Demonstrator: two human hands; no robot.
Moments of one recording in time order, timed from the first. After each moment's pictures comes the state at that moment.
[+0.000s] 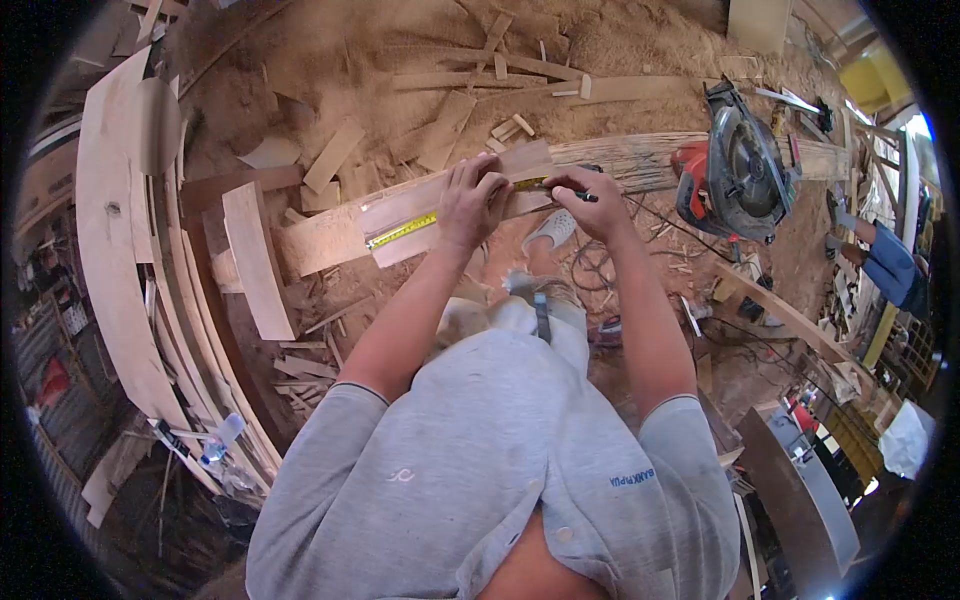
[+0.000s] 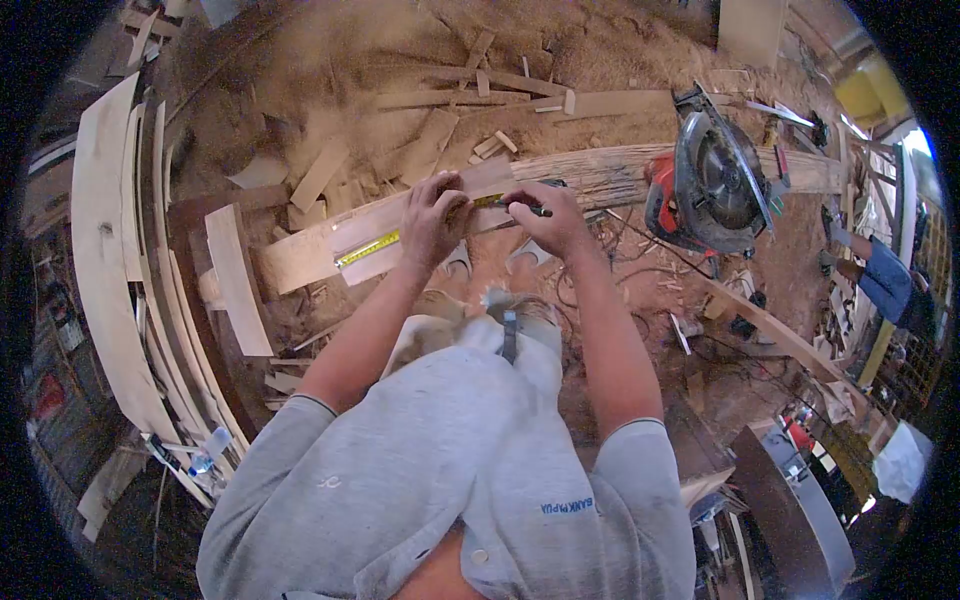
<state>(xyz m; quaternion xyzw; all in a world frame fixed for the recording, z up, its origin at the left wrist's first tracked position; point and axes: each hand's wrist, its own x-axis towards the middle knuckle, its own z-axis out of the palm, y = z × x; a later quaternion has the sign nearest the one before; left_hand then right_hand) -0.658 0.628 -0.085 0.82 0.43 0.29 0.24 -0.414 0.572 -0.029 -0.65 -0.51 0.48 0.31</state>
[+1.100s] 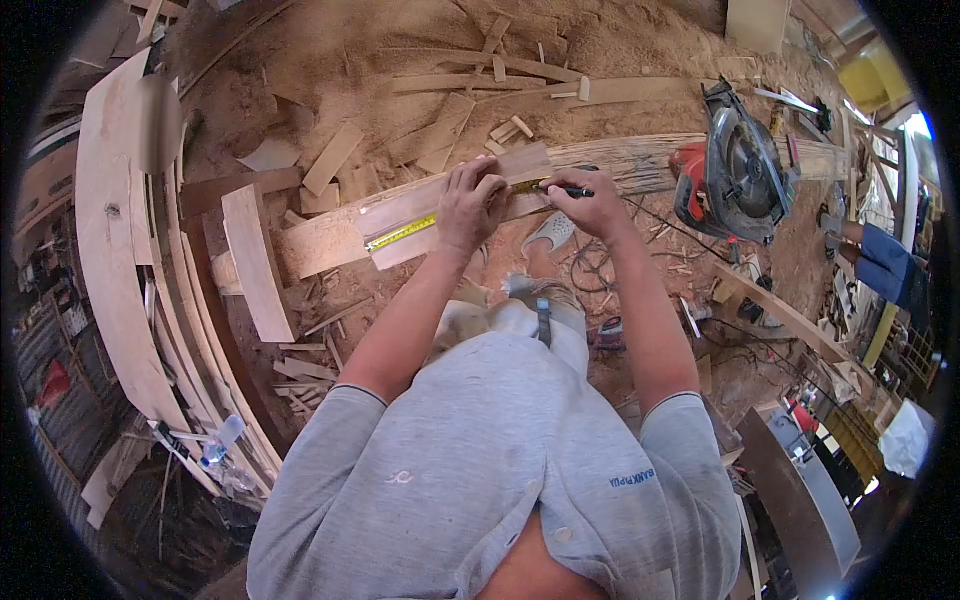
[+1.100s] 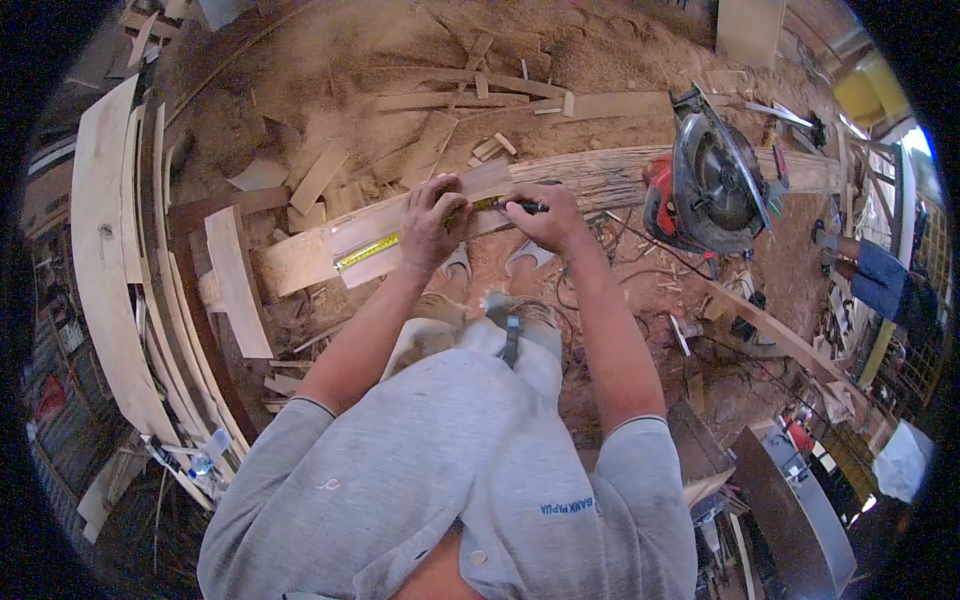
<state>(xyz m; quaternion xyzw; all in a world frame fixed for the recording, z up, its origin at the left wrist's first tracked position) -0.657 0.628 -0.085 0.82 0.43 0.29 0.24 -0.415 0.582 -0.019 -0.68 -0.53 0.45 0.24</state>
